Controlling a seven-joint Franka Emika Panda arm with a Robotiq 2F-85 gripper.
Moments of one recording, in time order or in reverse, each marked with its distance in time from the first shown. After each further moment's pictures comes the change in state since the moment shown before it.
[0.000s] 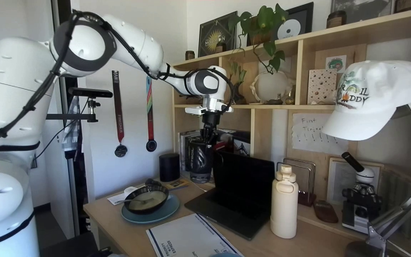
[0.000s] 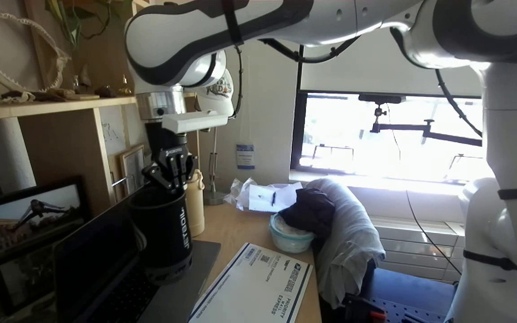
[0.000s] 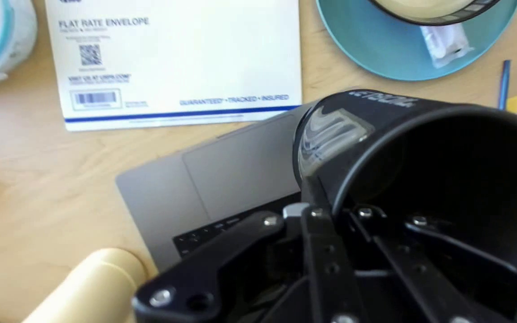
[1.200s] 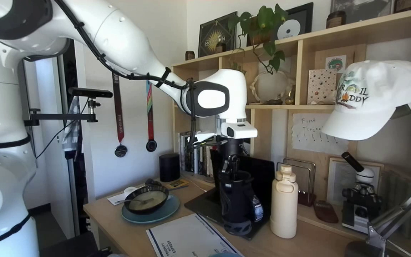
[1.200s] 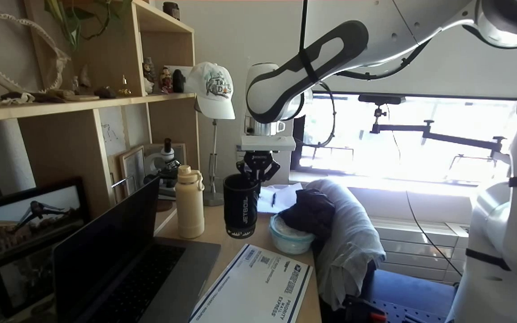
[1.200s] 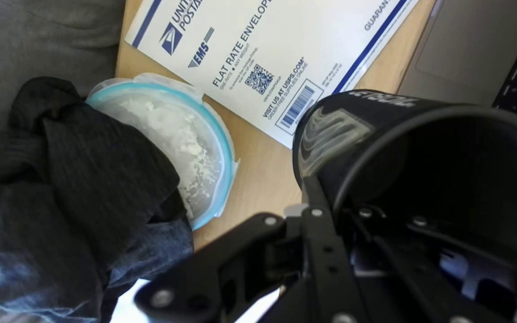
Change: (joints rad) arm -0.217 -0.274 -0.194 -0.548 -0.051 0.435 0.522
